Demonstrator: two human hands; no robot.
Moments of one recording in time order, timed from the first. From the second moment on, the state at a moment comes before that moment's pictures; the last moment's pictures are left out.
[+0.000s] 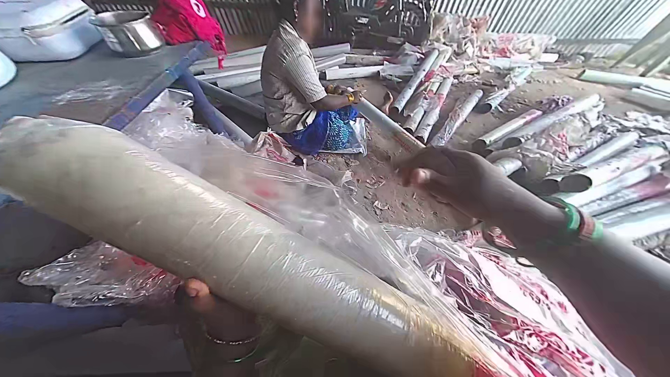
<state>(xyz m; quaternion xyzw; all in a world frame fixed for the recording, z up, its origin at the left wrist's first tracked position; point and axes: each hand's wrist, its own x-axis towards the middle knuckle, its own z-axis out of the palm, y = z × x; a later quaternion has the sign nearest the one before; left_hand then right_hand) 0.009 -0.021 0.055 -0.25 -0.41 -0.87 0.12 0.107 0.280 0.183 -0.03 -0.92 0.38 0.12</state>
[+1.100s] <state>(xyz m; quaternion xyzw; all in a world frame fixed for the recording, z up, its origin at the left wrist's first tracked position) 0.066 0.039 0.070 -0.16 -0.47 -0.85 -0.18 0.216 0.202 0.153 -0.07 -0.89 0.31 0.33</state>
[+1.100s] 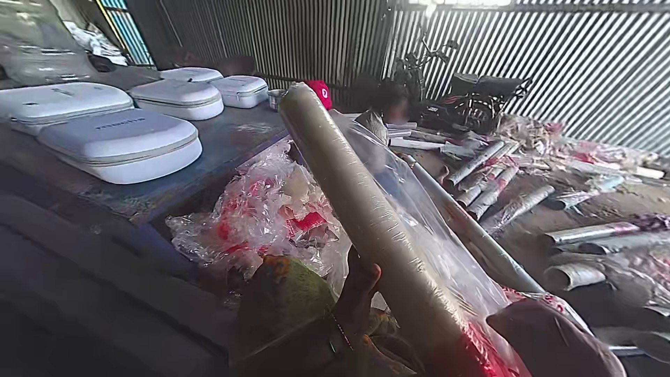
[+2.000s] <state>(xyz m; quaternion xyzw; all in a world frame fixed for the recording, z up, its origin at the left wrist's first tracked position) -0.087 -0.034 0.066 0.02 -0.61 -0.79 0.09 0.006 0.143 0.138 0.03 -0.86 0.45 0.25</state>
